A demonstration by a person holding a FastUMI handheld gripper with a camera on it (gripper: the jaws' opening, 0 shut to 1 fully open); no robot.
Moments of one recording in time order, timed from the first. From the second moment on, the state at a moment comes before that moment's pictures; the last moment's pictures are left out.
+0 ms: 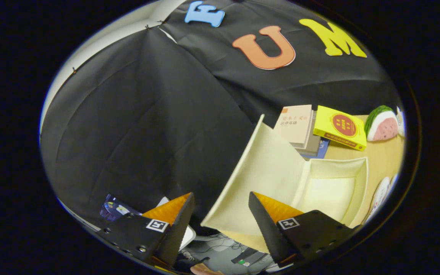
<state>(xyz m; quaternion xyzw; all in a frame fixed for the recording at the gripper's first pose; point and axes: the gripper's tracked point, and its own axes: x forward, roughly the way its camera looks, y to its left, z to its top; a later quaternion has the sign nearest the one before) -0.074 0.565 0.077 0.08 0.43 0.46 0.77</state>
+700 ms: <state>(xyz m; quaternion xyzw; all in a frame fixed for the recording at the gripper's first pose) 0.020 0.371 0.009 0.04 0.42 0.34 0.84</state>
